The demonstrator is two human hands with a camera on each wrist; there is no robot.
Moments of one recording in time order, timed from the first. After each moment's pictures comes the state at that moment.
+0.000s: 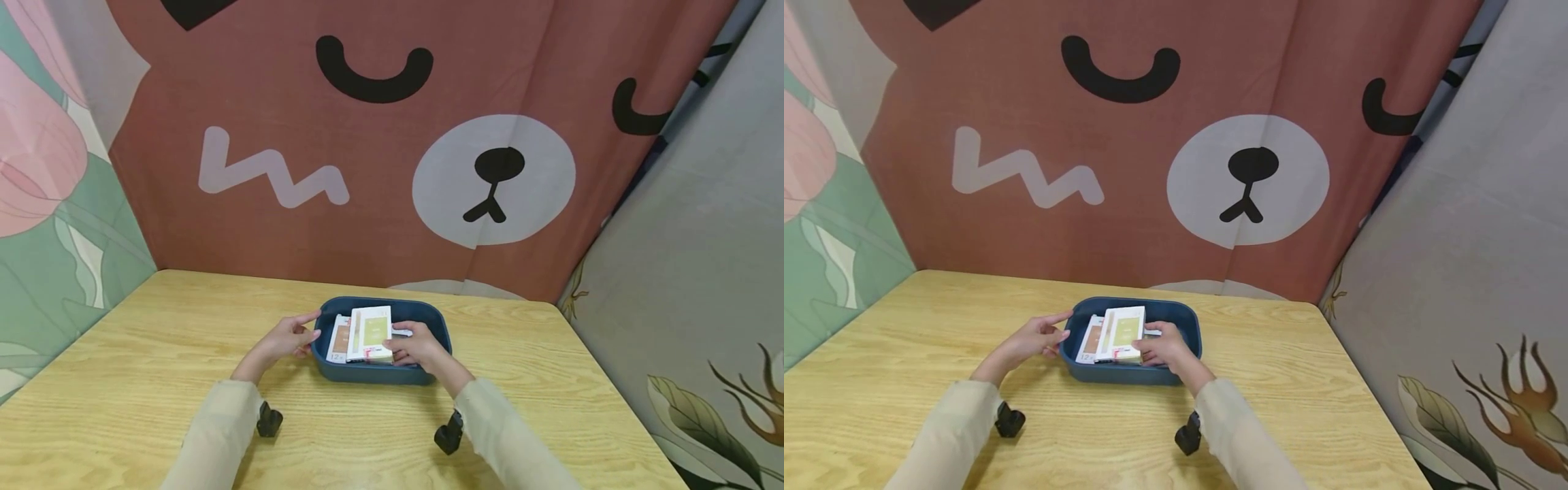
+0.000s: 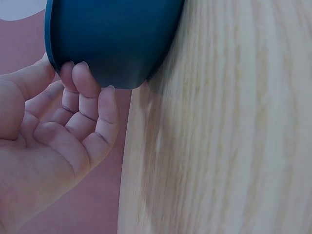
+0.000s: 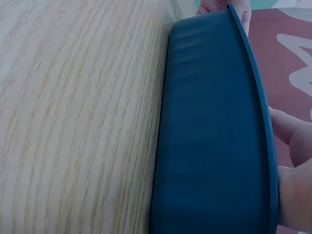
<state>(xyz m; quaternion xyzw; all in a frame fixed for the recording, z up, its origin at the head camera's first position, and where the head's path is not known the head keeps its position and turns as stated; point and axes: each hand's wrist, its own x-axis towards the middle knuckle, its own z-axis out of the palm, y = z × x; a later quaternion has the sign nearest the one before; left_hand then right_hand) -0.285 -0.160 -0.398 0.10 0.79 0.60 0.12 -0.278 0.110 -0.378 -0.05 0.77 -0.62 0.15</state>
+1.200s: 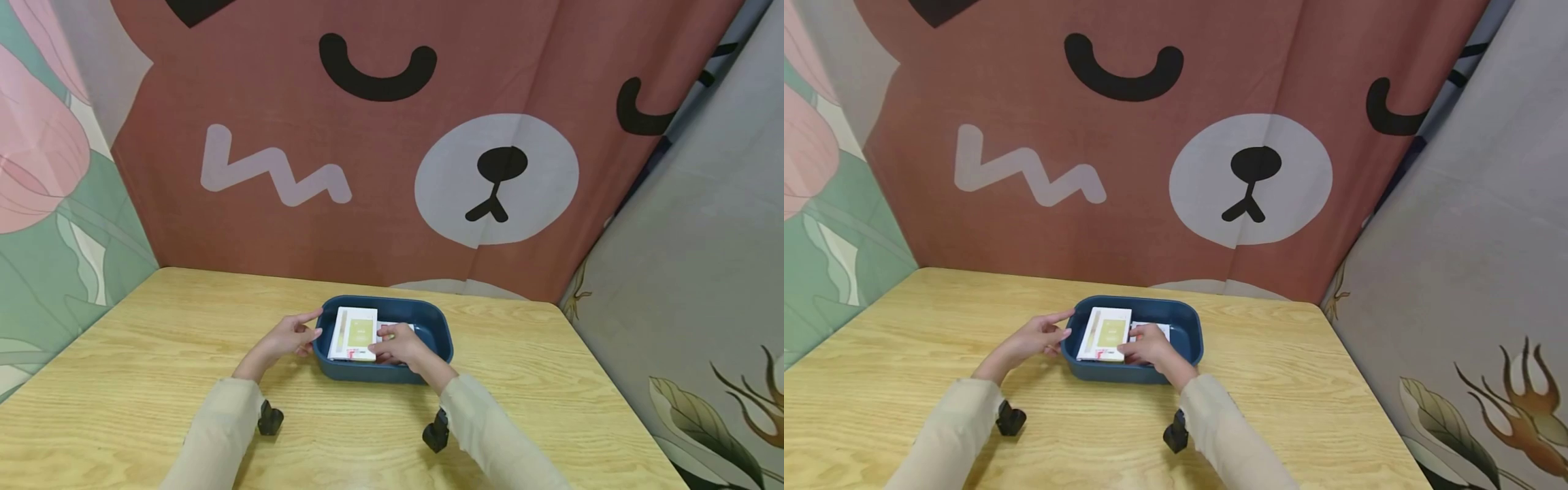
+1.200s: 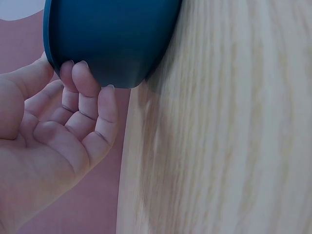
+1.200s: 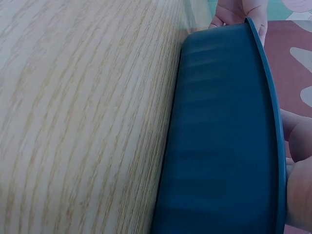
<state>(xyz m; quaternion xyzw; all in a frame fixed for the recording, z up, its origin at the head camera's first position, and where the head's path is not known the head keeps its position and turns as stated) -0.286 -0.161 -0.401 0.10 0.79 0.59 0.12 -0.280 0.083 -0.380 -0.07 0.82 -0.54 0.16</state>
